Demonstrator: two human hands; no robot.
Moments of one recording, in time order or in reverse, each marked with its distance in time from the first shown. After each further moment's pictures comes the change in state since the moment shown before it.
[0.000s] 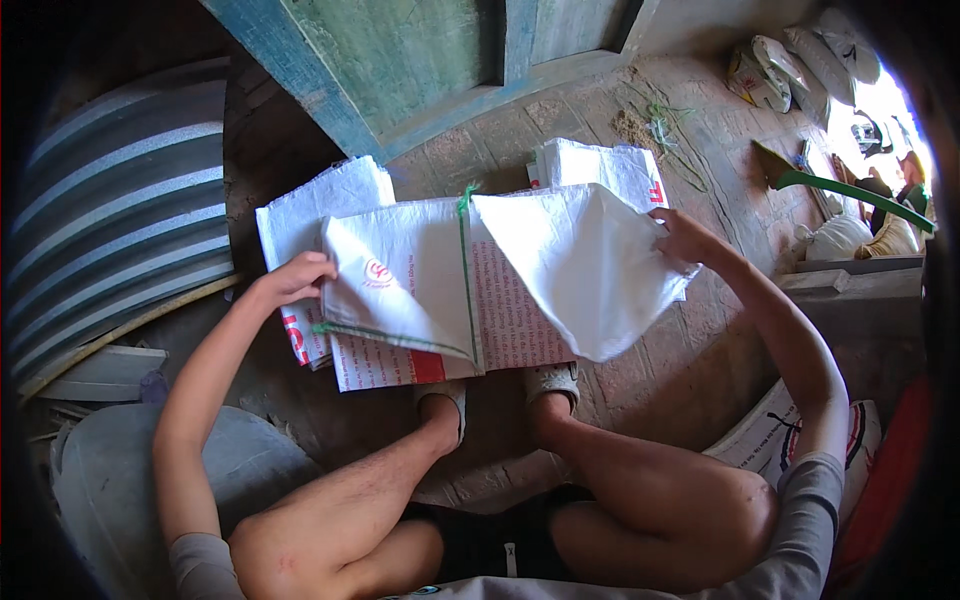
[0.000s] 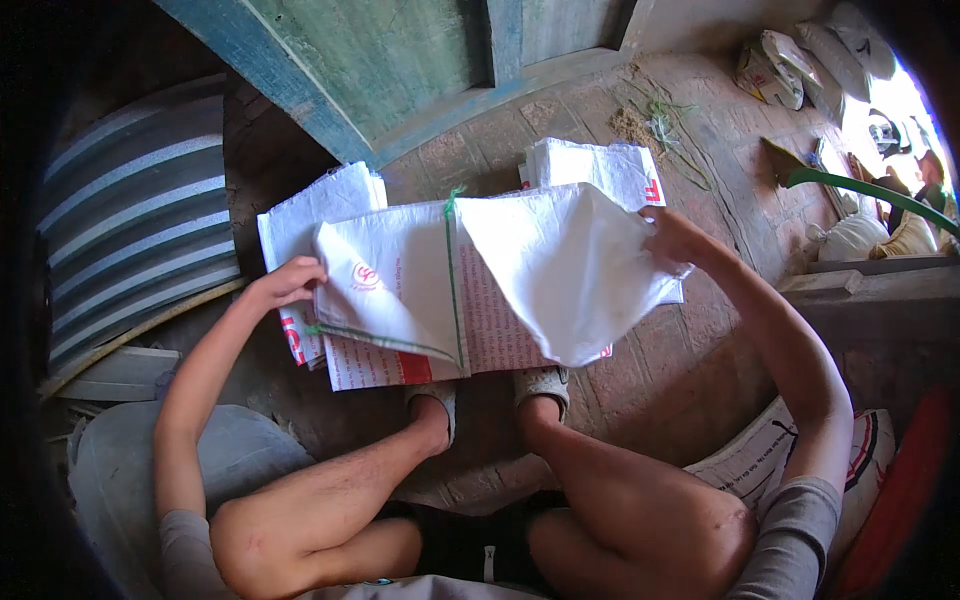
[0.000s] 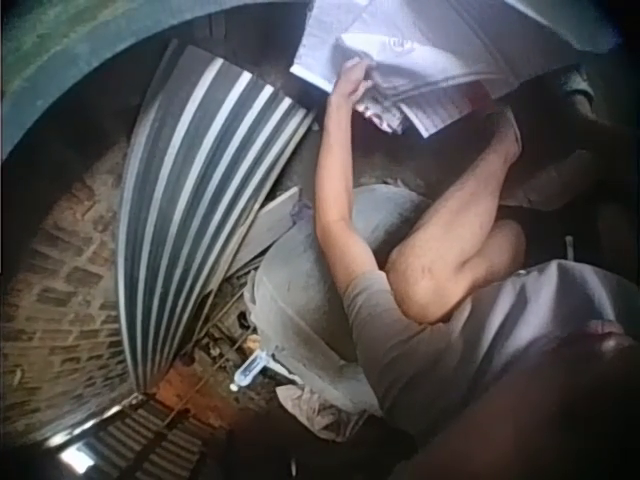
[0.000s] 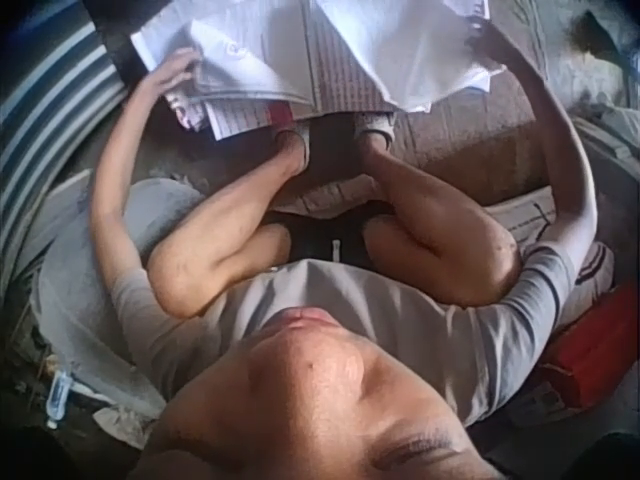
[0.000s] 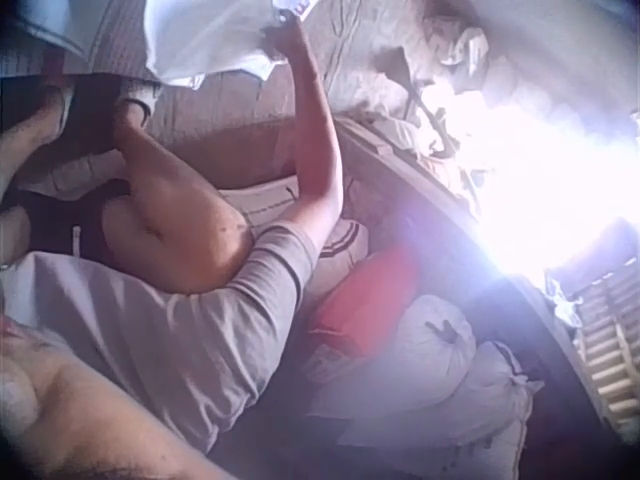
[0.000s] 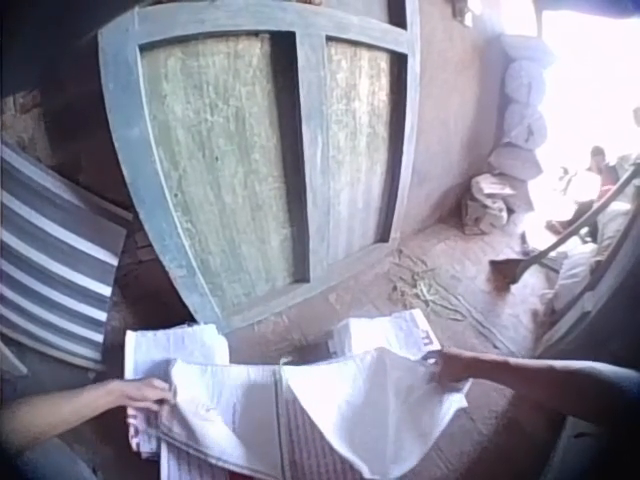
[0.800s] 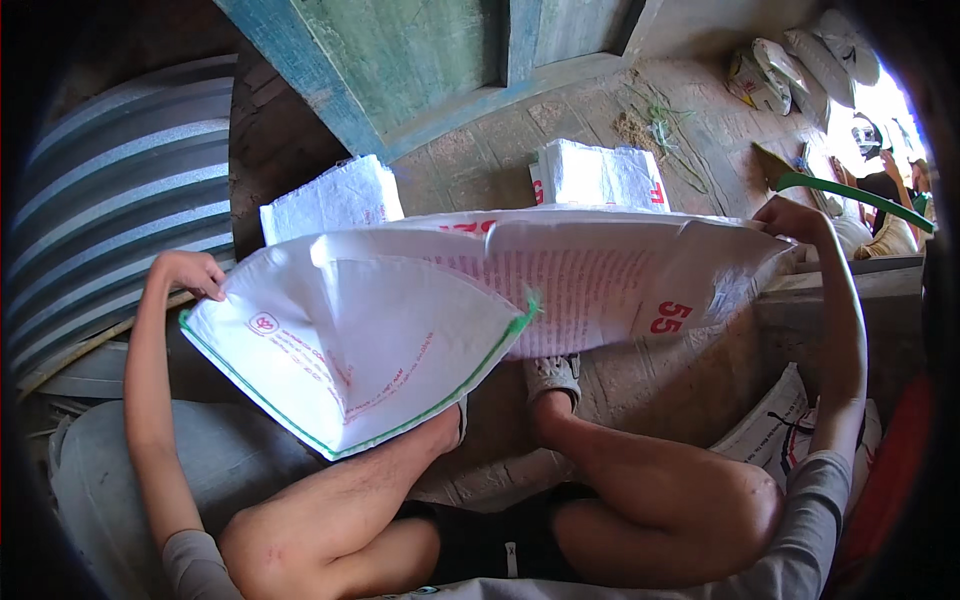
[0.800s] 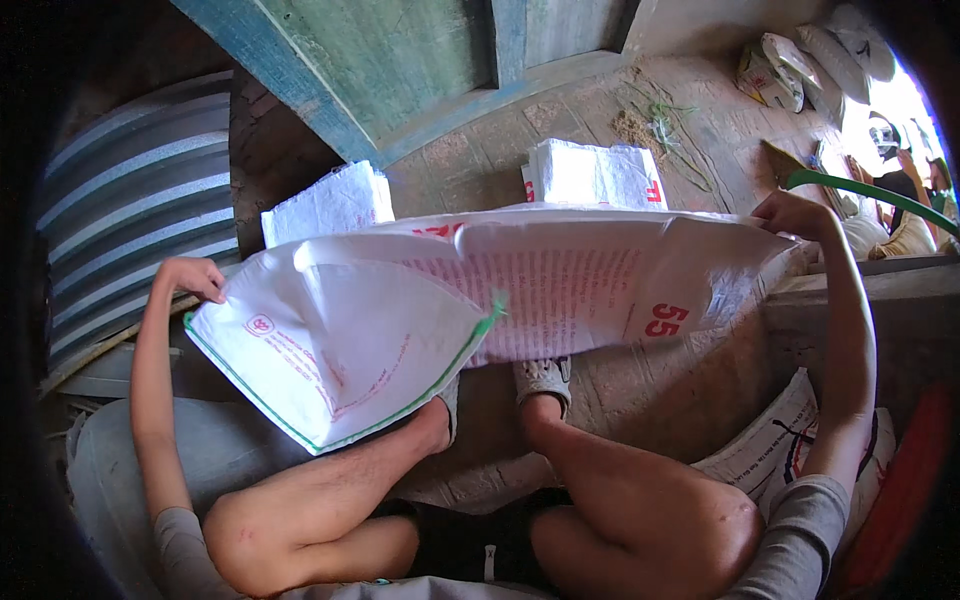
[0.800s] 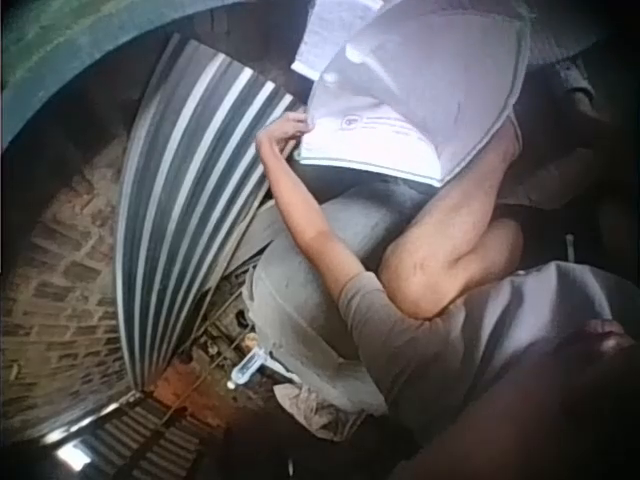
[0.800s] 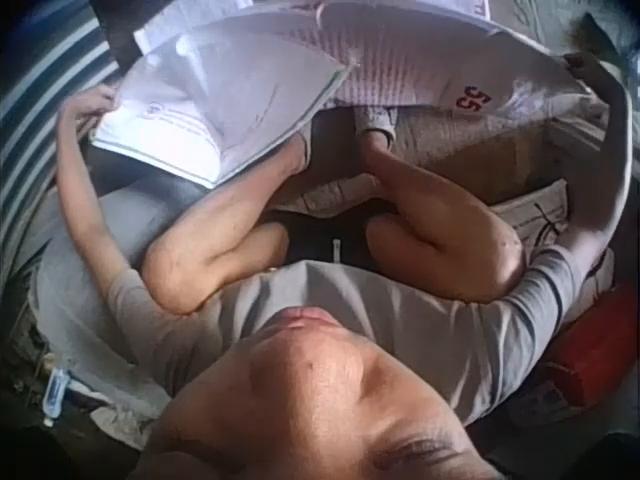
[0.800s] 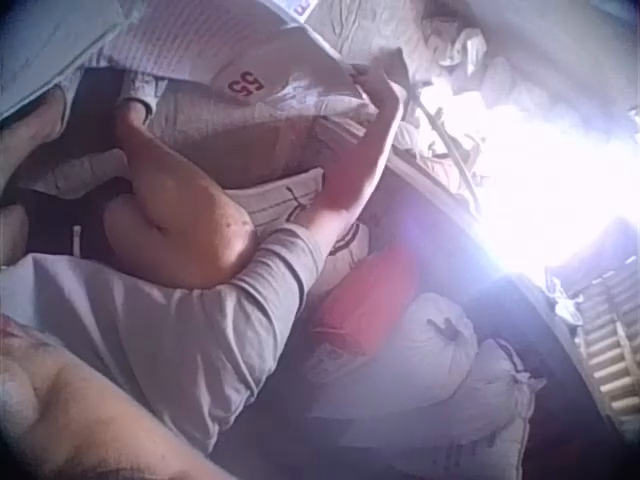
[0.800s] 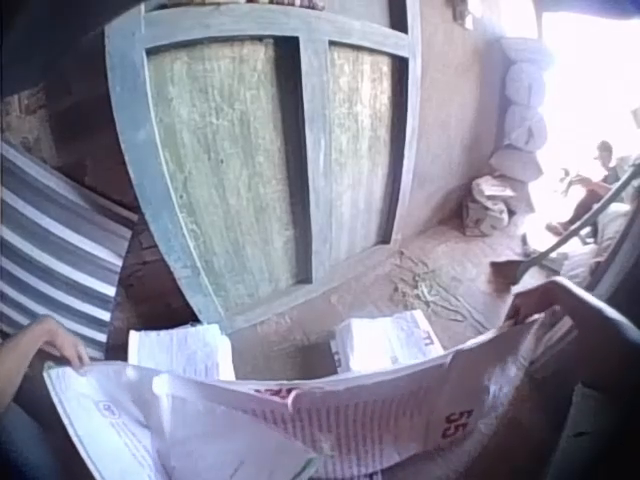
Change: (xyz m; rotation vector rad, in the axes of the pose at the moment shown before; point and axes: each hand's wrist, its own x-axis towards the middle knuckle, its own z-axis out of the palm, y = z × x) left_hand -0.142 0.051 -0.155 0.792 -0.068 -0.462; right_hand -0.094 0.056 -0.166 -0.051 -0.212 0.063
